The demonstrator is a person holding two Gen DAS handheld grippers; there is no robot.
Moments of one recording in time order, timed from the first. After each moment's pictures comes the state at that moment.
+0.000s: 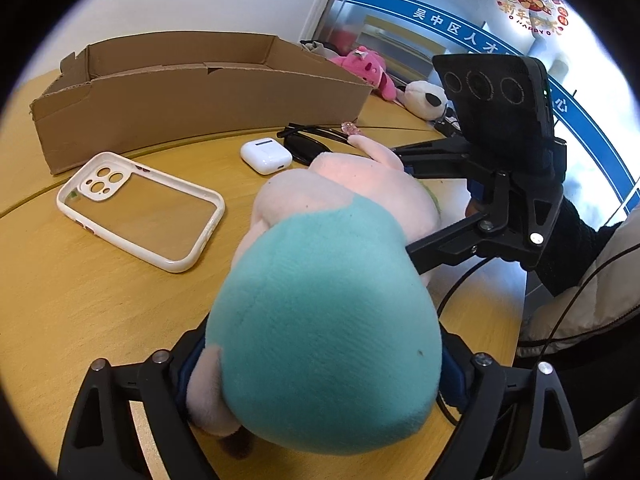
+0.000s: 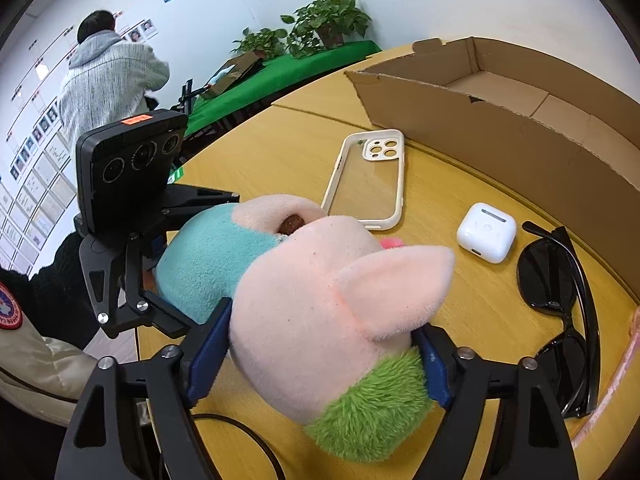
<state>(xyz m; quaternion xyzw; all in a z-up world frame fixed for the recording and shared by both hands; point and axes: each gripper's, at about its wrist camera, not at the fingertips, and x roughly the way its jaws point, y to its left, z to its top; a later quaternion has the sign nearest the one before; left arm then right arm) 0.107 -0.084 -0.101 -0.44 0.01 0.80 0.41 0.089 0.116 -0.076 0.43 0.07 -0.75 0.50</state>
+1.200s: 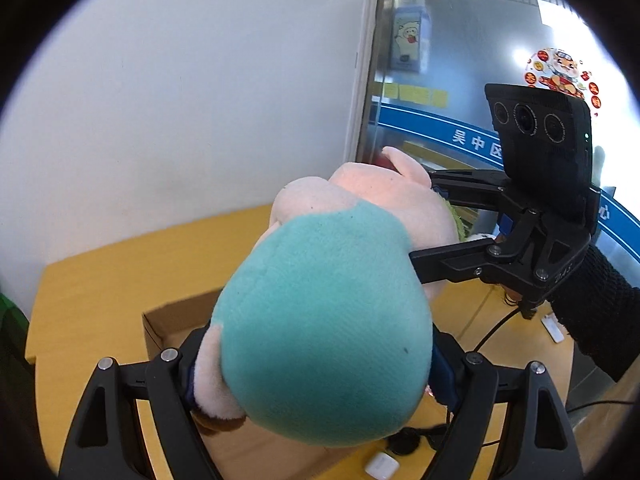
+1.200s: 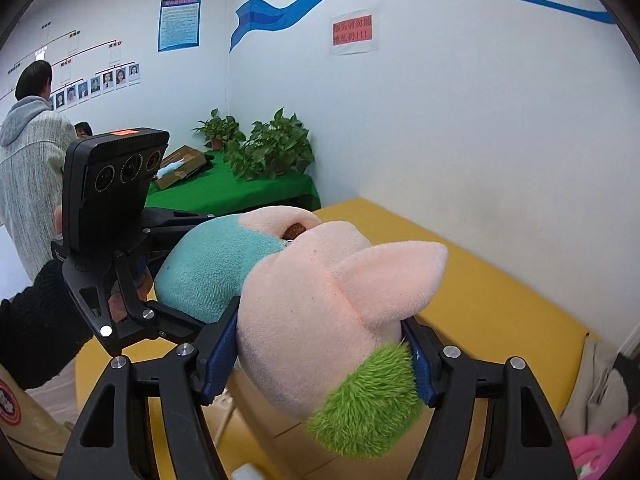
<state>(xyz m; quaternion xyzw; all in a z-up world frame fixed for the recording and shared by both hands) -0.121 -0.061 0.163 -0.28 0.05 0.89 0.35 -0.129 0.124 0.199 0.23 0.14 -0.86 0.44</state>
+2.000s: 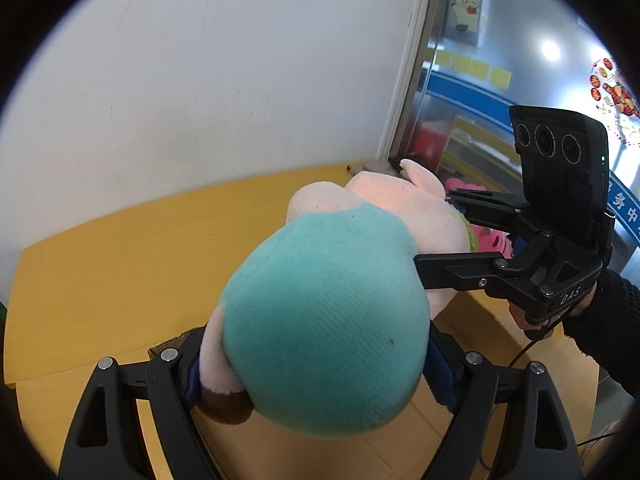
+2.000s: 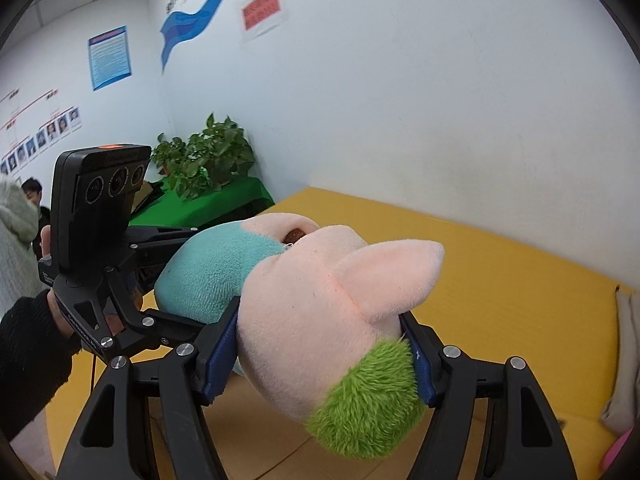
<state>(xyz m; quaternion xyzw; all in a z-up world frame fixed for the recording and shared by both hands) -0.291 -0.072 0.070 -0.35 0.04 0.87 0.35 -0.307 0.115 0.105 0.29 0.03 -0.87 0.39</state>
